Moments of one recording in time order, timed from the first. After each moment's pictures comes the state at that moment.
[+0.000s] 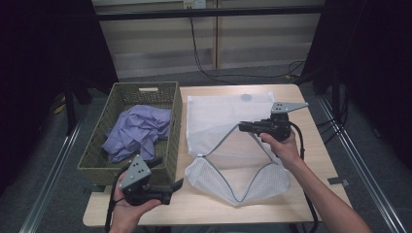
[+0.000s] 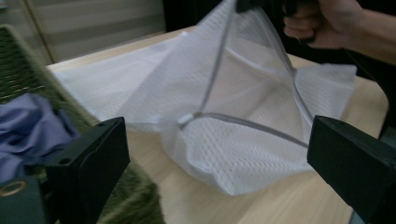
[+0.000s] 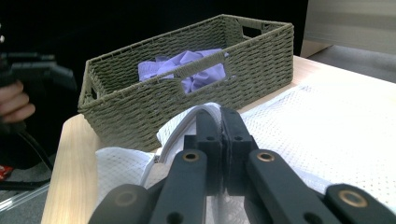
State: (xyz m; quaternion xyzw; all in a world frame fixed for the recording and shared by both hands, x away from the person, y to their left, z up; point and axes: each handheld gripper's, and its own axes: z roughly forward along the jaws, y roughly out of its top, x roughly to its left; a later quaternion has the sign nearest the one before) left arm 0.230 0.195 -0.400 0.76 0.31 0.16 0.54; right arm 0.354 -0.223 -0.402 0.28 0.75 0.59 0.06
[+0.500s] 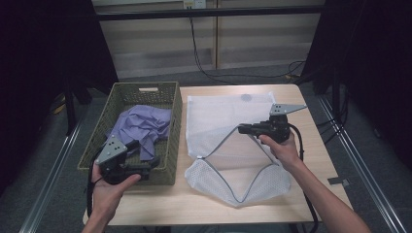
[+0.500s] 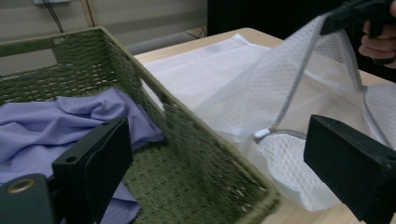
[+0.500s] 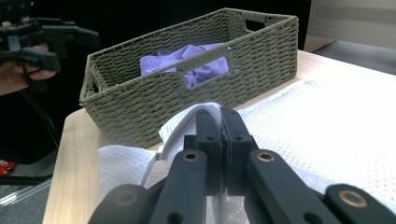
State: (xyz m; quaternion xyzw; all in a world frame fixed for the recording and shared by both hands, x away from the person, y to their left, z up) left arm 0.271 0.238 -0.381 0.76 0.35 0.20 0.51; right arm 0.352 -0.221 -0.406 0.28 0.76 0.59 0.06
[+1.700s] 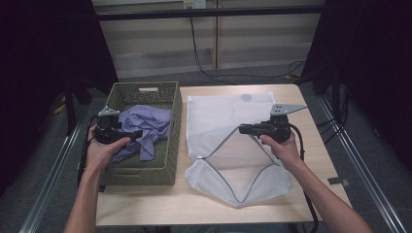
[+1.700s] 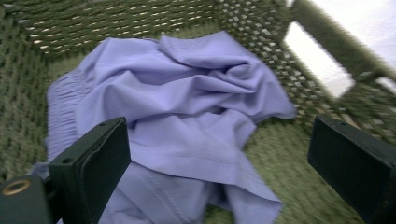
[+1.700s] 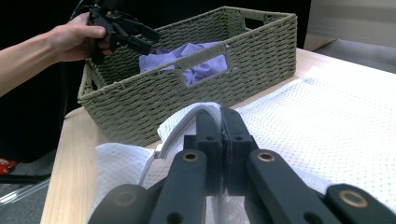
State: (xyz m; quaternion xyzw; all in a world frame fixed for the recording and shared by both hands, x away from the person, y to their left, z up) left arm 0.400 0.288 -0.408 0.78 0.47 0.18 0.38; right arm 0.354 -0.224 -0.408 0.28 0.76 0.59 0.06
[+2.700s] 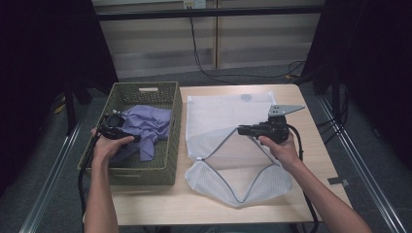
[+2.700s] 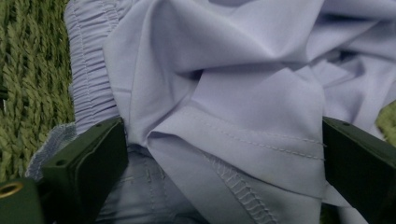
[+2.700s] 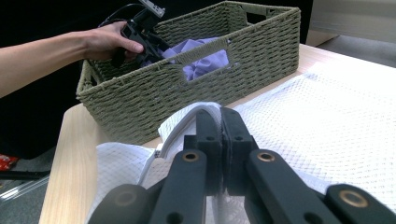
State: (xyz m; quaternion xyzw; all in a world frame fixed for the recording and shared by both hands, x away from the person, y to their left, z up) left arm 0.443 0.294 -0.456 0.82 0.50 0.17 0.22; right arm 0.355 -0.220 -0.412 0.28 0.76 0.58 0.05
